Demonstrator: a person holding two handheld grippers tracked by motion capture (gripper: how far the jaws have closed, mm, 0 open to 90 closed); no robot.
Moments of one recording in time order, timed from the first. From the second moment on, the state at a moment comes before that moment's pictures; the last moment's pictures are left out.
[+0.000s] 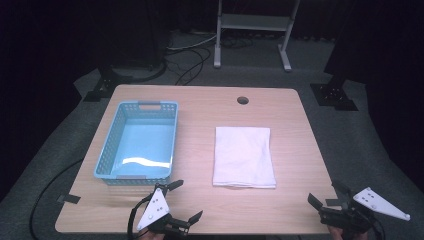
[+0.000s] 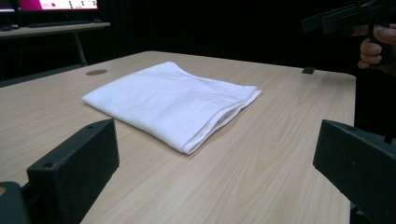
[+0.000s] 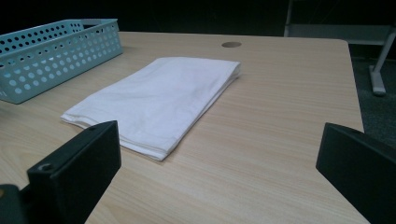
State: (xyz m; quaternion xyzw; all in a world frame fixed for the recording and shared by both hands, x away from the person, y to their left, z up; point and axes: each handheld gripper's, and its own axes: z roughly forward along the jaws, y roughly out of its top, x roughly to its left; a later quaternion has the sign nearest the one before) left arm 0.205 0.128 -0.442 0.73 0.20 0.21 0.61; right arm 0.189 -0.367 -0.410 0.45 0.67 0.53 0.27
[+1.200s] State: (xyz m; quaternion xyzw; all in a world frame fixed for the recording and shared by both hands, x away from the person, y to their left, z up) left arm 0.204 0.127 -0.442 0.74 0.19 0.22 0.61; right arm 0.225 -0.348 -0.381 0.42 0.71 0.51 0.22
